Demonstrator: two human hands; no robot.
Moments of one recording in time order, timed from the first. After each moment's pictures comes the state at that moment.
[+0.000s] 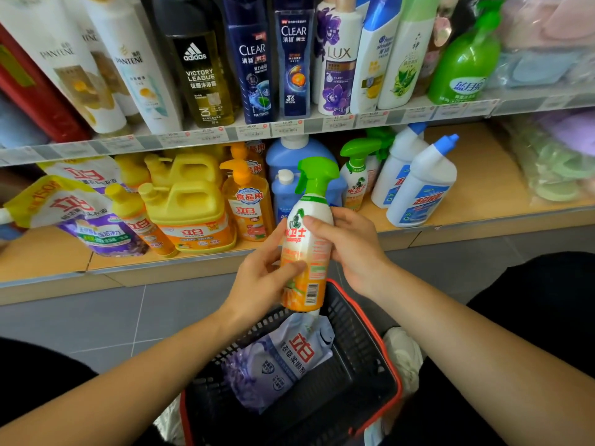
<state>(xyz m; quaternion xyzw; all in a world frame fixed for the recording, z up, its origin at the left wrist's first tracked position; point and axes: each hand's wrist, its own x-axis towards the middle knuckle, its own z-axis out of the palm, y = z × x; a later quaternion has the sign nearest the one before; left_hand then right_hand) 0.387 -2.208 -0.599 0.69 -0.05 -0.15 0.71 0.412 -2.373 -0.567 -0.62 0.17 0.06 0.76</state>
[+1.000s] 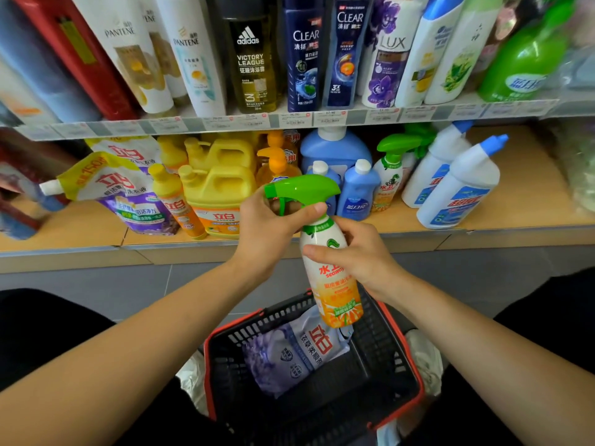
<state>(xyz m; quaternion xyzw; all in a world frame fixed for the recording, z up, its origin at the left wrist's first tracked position) 0.422 -2.187 -0.560 0.67 0.00 0.02 0.74 0.401 -2.351 -0.583 -0.70 -0.04 0.13 0.70</state>
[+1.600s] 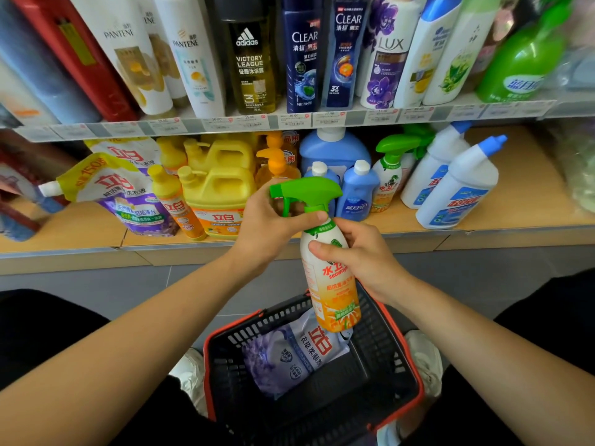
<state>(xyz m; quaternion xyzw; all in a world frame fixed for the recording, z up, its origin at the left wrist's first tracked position) 0.430 -2.181 -0.560 0.72 -0.03 -0.01 0.69 0.402 -2.357 -0.588 -0.66 -0.05 0.15 0.73</state>
